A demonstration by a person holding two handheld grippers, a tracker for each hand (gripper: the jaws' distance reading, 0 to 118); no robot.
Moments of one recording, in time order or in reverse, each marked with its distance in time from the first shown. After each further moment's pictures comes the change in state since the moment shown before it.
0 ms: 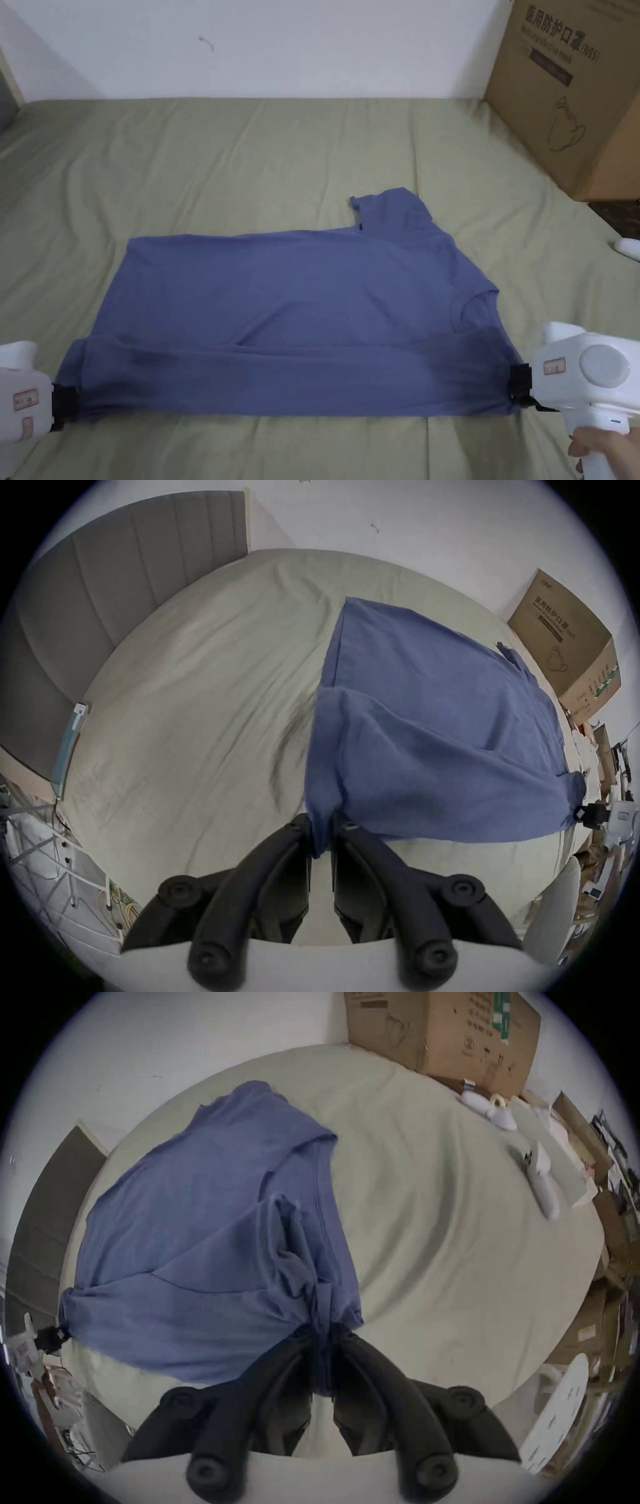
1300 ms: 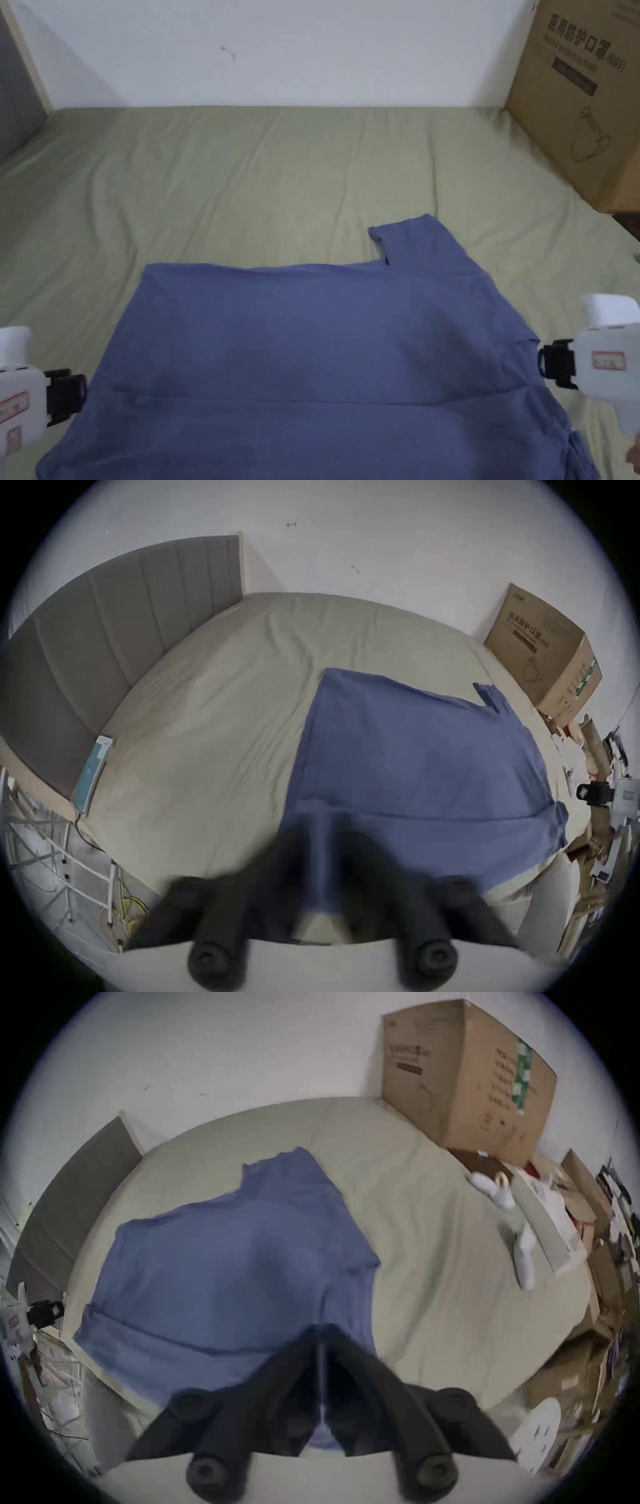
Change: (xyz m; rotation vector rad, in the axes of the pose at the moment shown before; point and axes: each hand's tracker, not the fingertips) left arm 0.013 0.008 0.057 0.155 -0.034 -0.041; right arm -0.030 0.022 0.063 0.178 0.036 0.155
